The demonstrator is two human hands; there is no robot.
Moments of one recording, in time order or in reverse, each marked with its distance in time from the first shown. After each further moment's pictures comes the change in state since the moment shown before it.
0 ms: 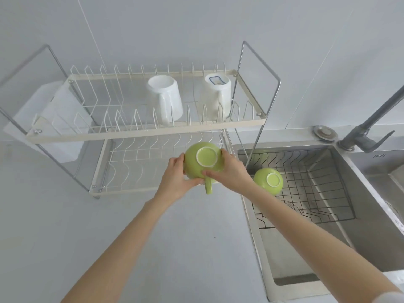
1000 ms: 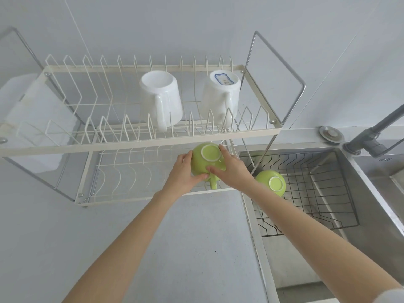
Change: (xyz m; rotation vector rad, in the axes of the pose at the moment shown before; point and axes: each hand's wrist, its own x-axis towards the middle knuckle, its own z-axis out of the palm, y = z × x) left_hand 0.060 -0.011 0.020 0.056 -0.134 -0.022; right_hand 0.059 0.022 0.010 -0.124 -0.064 0.047
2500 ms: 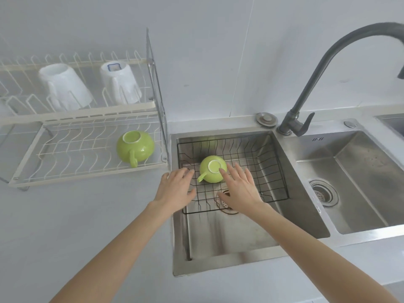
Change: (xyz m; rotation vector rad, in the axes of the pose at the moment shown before) left_hand -0.080 0.135 0.150 0.680 -0.065 0.175; right_hand -0.127 0.207 -0.078 -0.460 0.057 -0.130
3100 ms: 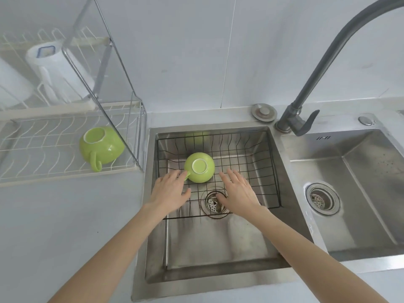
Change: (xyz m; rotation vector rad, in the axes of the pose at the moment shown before) left_hand 0.071 0.039 0.037 -0.074 -0.122 -0.137; right_hand 0.047 0.083 0.018 0.124 -0.175 0.013
